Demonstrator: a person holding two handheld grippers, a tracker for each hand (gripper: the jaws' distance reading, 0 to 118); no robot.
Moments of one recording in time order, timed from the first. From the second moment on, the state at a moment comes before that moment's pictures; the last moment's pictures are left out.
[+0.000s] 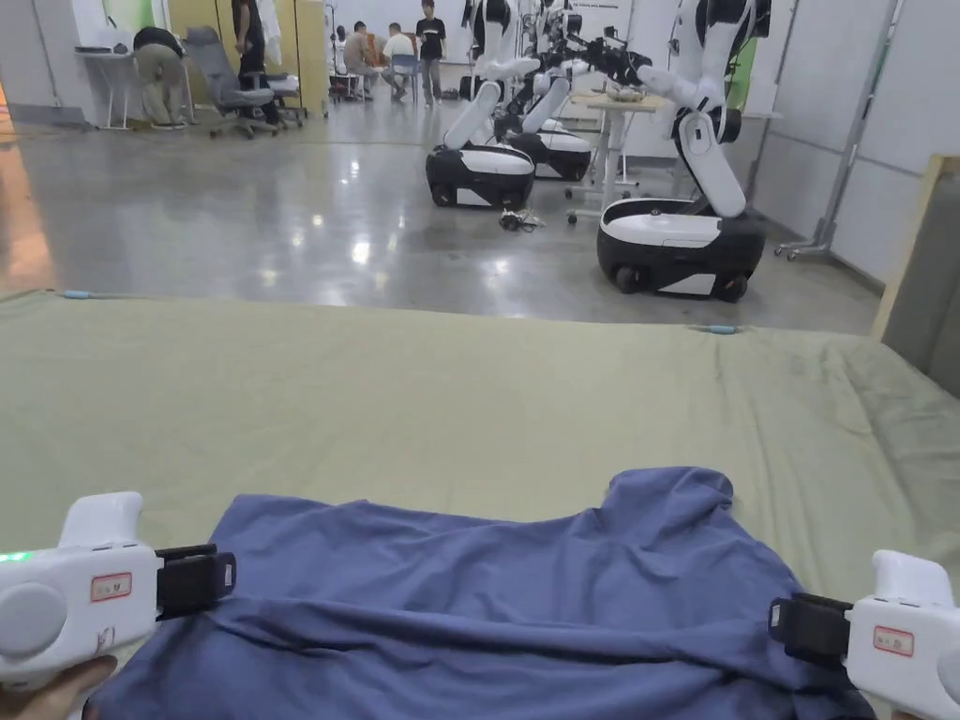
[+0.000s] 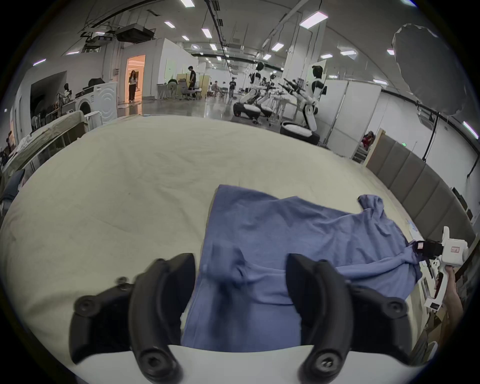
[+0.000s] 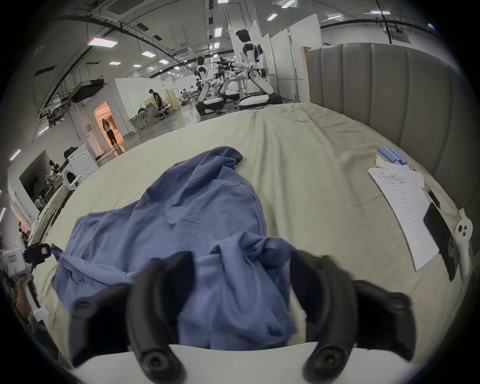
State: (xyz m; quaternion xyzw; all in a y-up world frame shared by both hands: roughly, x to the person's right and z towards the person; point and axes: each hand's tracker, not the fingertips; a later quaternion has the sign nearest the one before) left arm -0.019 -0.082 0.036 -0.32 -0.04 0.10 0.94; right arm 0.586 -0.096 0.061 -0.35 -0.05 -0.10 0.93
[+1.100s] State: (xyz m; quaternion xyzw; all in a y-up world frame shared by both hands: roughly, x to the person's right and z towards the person) left arm 0.020 -0.008 0.265 -0.11 -0.08 0.04 0.99; right arm 0.464 -0.033 0.258 -0.16 0.04 0.02 0.99
